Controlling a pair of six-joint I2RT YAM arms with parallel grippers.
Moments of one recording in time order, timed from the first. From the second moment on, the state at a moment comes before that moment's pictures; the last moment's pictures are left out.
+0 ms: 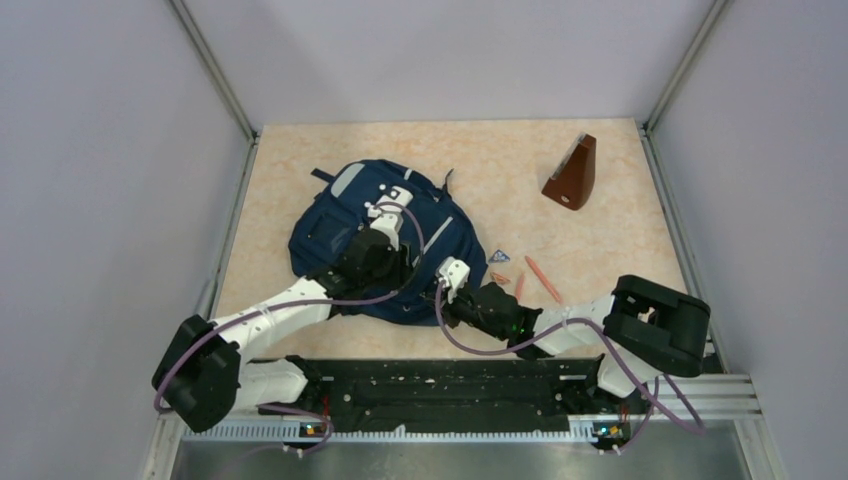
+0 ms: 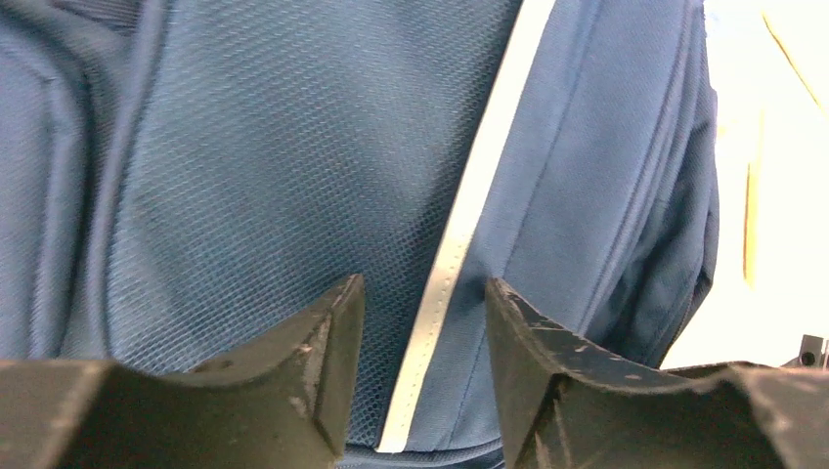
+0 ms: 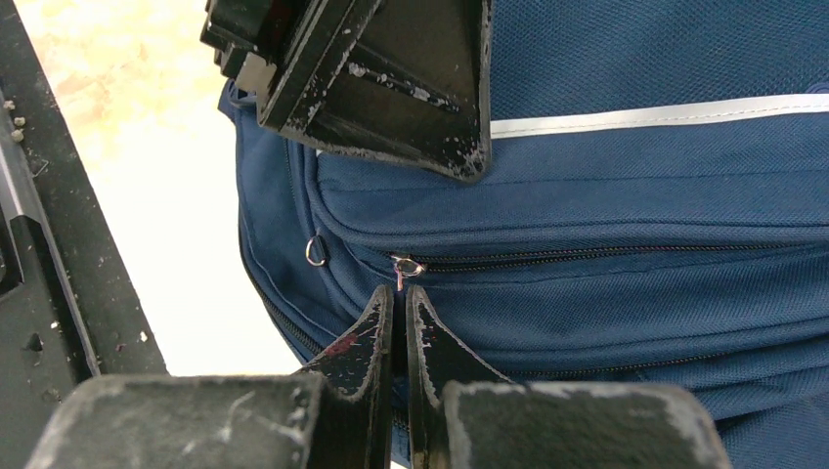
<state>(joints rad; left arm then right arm) -0.67 1.19 0.63 -0.13 -0.07 -0.45 1.14 1.52 0.43 0.85 0.15 0.08</state>
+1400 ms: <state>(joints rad) -0.66 1.12 0.60 -0.04 -0.01 -0.64 1.30 1.73 0.56 1.03 0.29 -0.16</state>
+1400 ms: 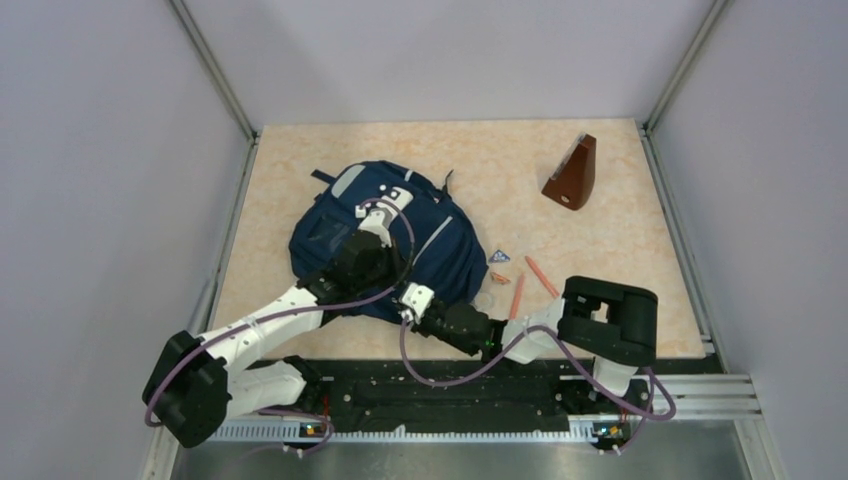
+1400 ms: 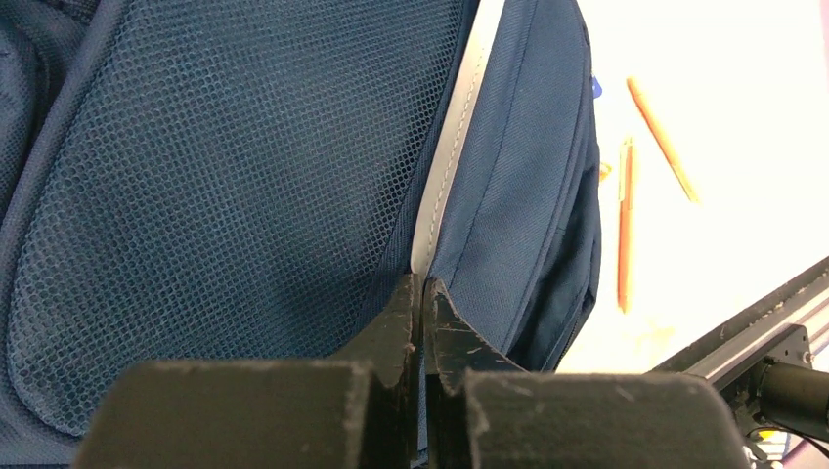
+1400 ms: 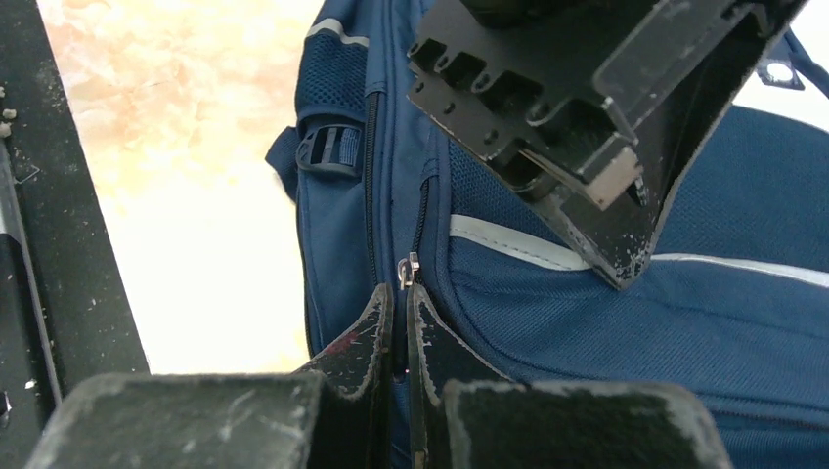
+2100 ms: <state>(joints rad) -0.71 1.06 0.68 -0.13 -0.18 -0.36 1.20 1.20 0.46 0.68 0.37 -0.04</state>
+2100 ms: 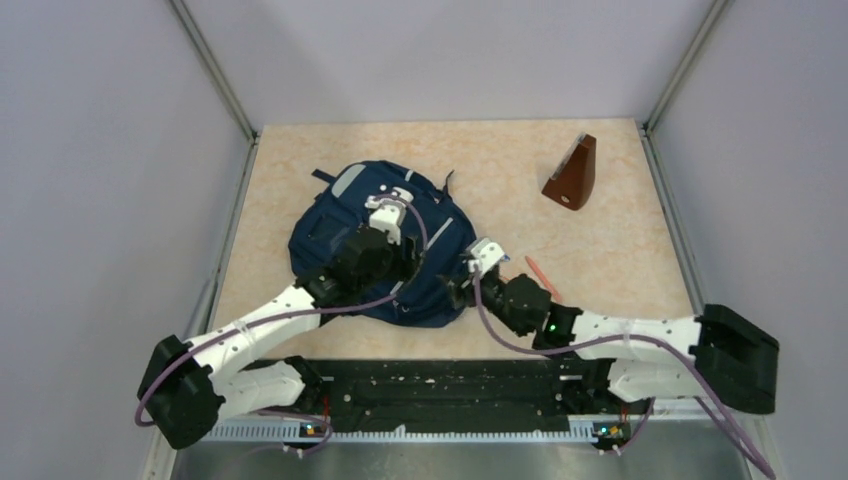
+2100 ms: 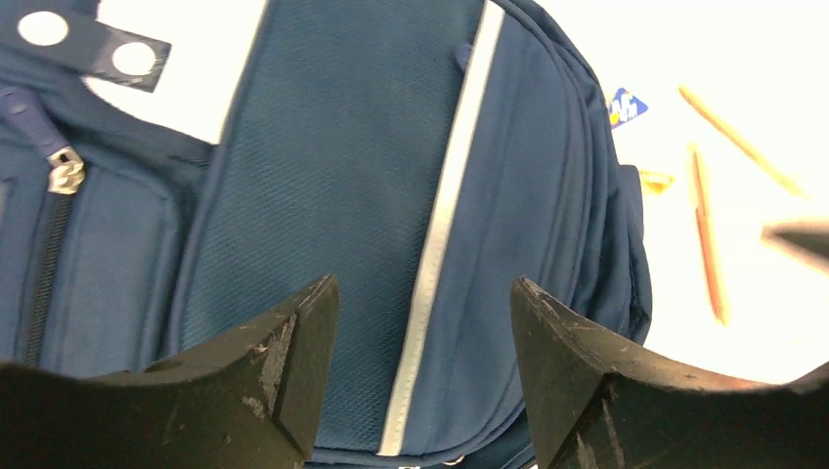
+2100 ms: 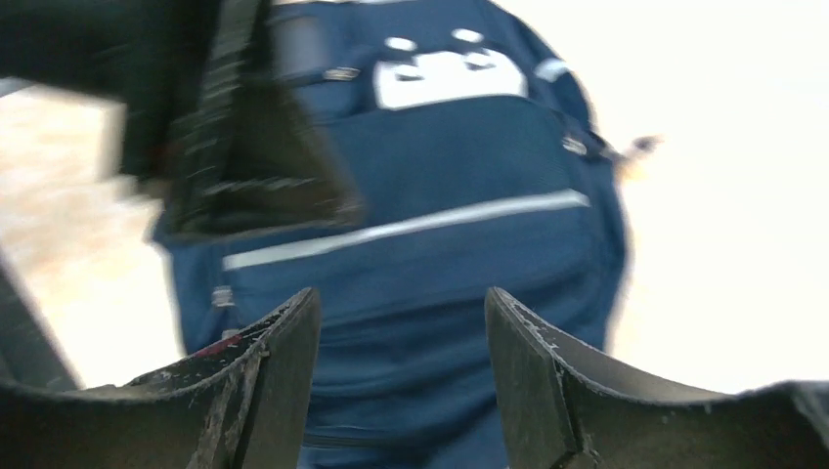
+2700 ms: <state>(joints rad) -1.01 1.45 0.88 -0.20 -0.47 -0.26 0.72 0.66 0.29 0.08 0.46 0.46</state>
